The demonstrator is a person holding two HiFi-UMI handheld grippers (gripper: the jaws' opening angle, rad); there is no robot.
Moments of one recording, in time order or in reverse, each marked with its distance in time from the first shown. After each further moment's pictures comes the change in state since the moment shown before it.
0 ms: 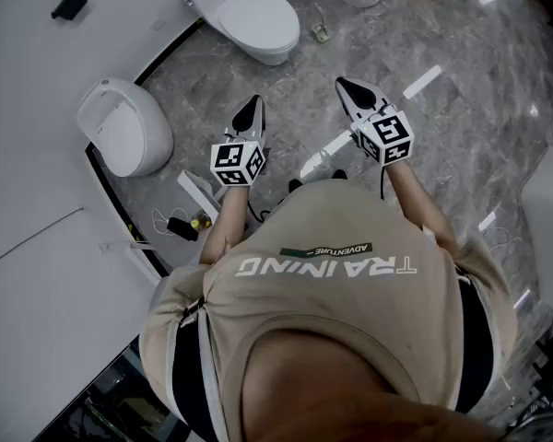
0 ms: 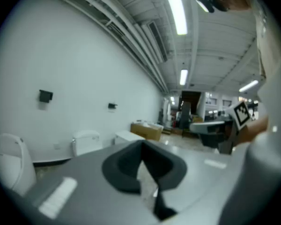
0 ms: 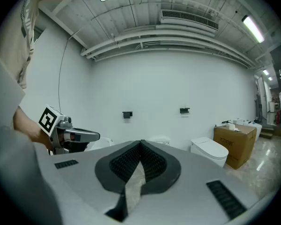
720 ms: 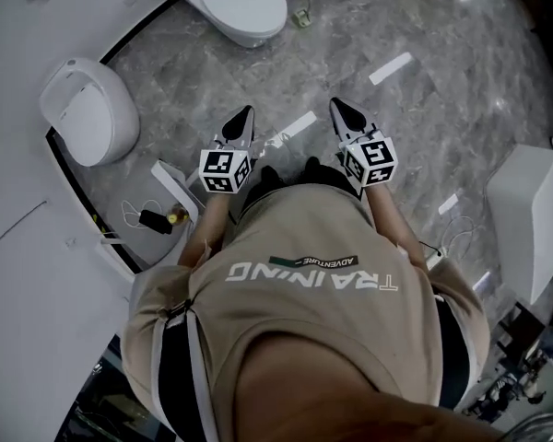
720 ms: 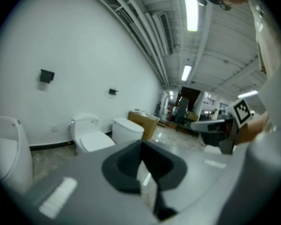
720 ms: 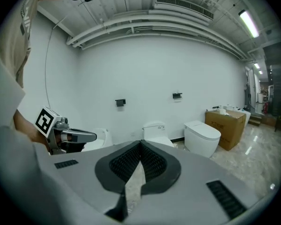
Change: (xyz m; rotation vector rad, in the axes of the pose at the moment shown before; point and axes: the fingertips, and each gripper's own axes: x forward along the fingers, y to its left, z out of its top) left arm -0.018 0.056 -0.057 -0.061 0.130 -0.076; right arm 0.032 0.043 -0.053 0.103 0.128 -0.115
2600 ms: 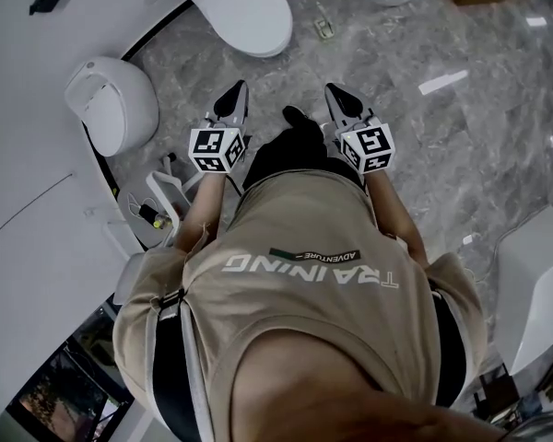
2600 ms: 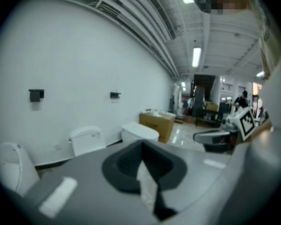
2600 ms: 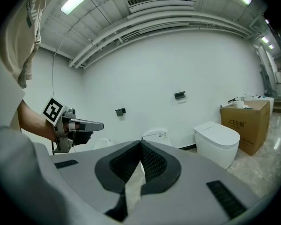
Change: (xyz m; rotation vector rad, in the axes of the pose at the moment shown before) left arm 0.267 -0.035 0.089 0.110 0.030 0.227; right arm 0.110 -0.266 0.015 0.073 -0.082 0.254
